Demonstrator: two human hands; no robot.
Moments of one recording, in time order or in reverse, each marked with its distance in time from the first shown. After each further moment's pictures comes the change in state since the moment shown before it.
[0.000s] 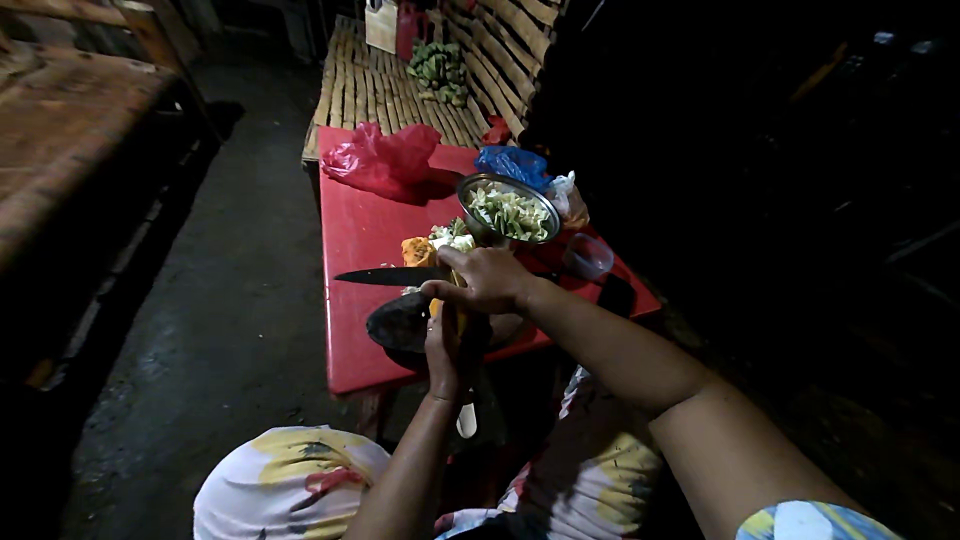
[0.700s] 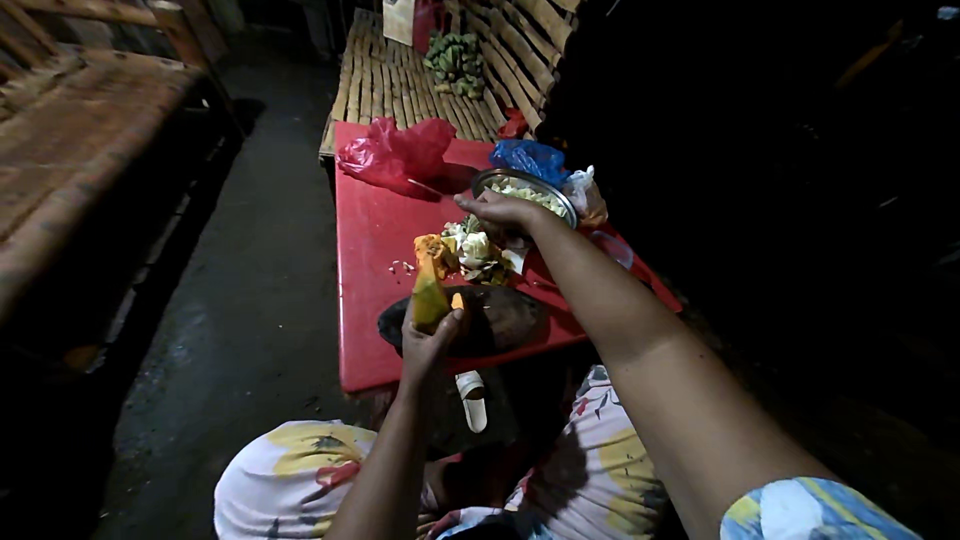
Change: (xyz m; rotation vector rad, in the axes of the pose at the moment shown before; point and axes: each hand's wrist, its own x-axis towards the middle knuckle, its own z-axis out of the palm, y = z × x) left_hand 0.018 0.001 -0.036 -0.739 -0.010 -0.211; right_hand 0.089 0.085 -0.023 0.485 -0.075 0.496
